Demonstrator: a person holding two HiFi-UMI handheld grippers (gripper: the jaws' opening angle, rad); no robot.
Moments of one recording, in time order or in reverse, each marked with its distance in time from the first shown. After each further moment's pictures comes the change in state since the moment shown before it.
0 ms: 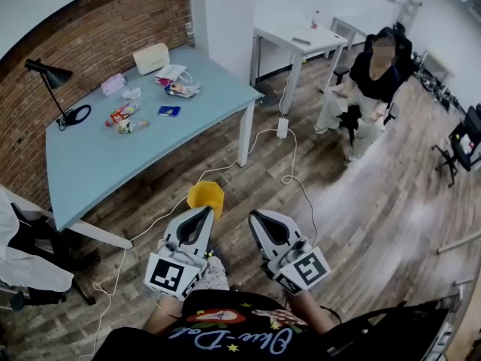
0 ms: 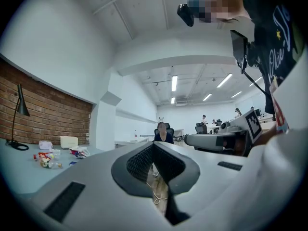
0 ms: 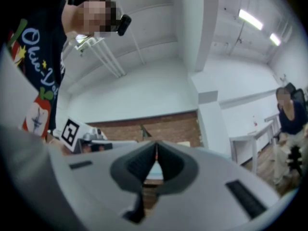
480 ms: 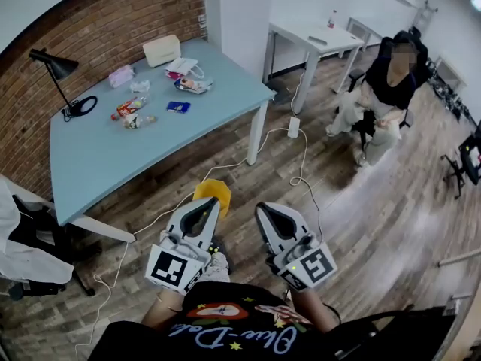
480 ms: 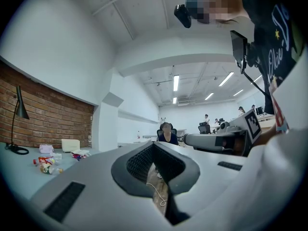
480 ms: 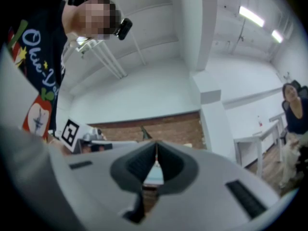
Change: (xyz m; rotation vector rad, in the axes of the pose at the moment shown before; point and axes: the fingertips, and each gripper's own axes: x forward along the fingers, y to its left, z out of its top) left arm 0.036 0.032 0.009 0.021 -0.014 0.025; right arm 0.040 -0.032 0.008 -0.007 -0.020 0.037
